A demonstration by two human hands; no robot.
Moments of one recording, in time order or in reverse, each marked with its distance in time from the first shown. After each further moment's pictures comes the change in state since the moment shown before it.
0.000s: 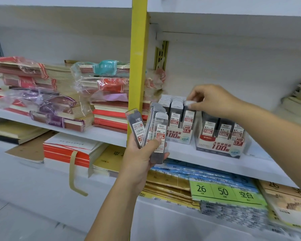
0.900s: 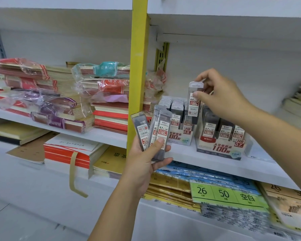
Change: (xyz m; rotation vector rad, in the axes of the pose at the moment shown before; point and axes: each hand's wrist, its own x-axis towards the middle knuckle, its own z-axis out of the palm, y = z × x) left_hand -0.006 0.003 0.009 -0.016 -0.019 -0.029; right_hand -0.018 -0.014 -0.007 0.098 0.283 -0.049
